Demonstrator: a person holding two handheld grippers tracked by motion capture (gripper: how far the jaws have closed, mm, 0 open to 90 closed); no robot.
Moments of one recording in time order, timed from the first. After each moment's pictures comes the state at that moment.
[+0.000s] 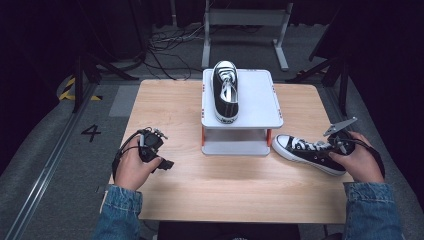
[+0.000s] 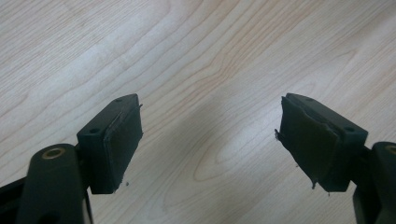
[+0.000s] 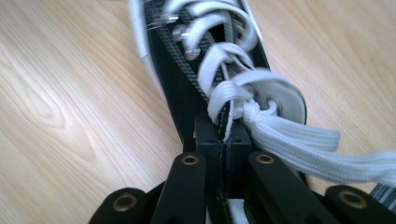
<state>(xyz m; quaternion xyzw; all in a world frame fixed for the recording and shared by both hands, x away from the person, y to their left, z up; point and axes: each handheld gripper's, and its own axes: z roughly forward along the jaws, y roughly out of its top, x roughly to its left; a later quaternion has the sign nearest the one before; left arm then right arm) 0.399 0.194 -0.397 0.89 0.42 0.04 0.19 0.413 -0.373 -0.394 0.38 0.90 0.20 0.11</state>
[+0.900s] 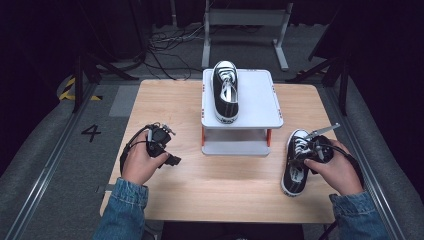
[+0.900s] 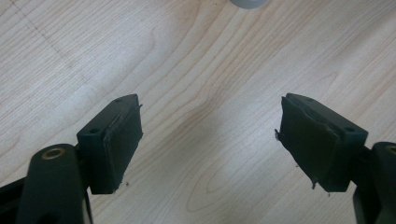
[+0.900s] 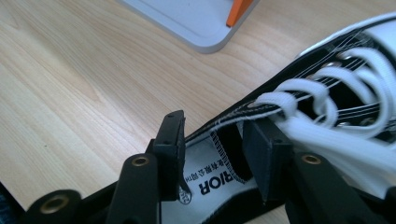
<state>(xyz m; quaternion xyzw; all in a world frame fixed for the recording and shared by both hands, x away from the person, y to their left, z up) 0.411 0.178 -0.392 0.90 0.40 0.04 0.20 0.383 -0.305 -0.388 0.45 0.86 0.26 0.05</state>
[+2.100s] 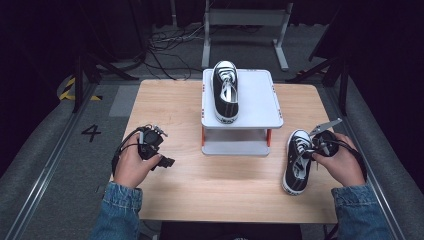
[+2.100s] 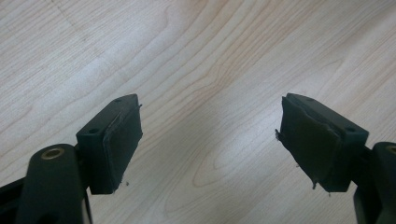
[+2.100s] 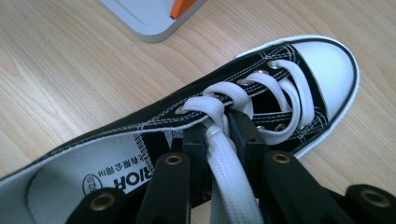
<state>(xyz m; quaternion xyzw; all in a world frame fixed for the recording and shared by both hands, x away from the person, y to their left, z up) 0.400 0.197 -0.391 0.89 0.42 0.03 0.20 0.407 -0.328 -0.393 0.39 0.89 0.22 0.11</state>
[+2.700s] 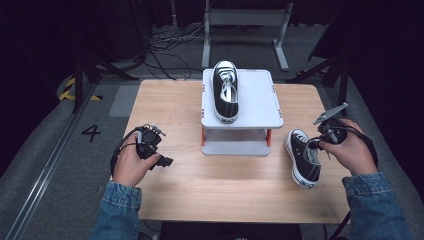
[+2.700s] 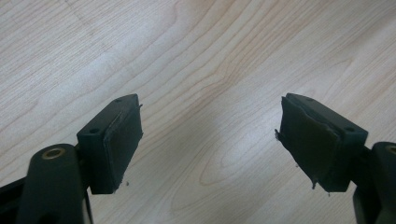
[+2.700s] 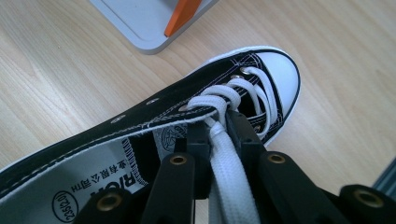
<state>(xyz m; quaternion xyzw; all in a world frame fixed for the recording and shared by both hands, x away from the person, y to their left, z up) 0.403 0.205 -0.394 0.88 0.42 0.03 0.20 0.420 -0.330 -0.346 0.36 0.90 0.19 0.12</state>
